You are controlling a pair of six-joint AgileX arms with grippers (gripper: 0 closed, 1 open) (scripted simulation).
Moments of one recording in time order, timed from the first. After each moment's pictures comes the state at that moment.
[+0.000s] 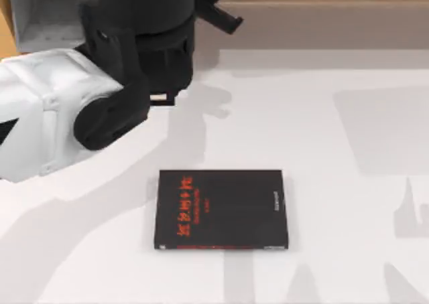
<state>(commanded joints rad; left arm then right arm) -0.79 1.48 1.09 0.34 -0.80 0.62 0.00 0.00 0.00 0.00 0.00 0.00</state>
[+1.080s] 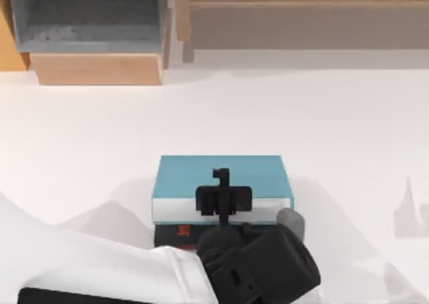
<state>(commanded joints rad) -1.20 1.75 0.76 0.04 -0.91 0.73 0.00 0.00 0.00 0.00 0.00 0.00</state>
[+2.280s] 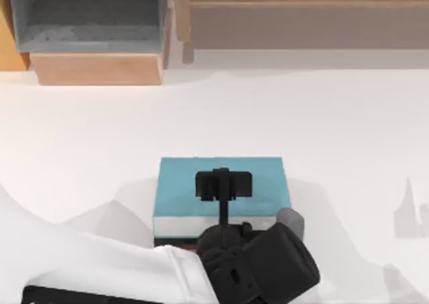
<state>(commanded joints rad) -1.19 1.75 0.75 0.05 -0.91 0.74 0.00 0.00 0.00 0.00 0.00 0.00</state>
